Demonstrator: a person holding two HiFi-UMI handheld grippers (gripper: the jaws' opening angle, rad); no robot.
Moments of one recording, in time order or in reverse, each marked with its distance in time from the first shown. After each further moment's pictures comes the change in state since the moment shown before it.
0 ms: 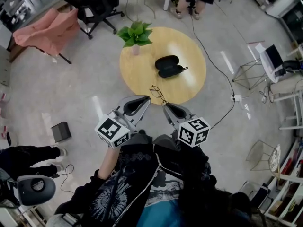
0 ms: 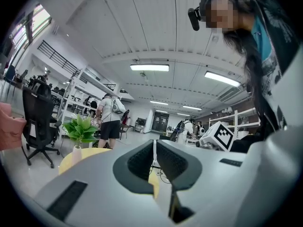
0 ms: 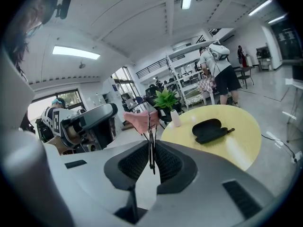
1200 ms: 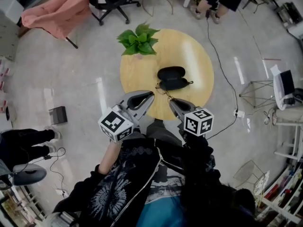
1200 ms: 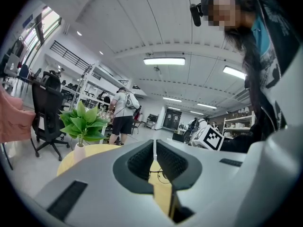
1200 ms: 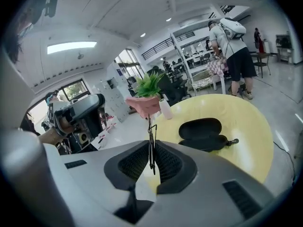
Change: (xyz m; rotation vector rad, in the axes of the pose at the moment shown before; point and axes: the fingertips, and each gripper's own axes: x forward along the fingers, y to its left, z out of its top) left arm 0.101 0.085 -0.016 -0.068 0.043 0.146; right arm 0.075 -0.136 0.032 -0.022 0.246 0.122
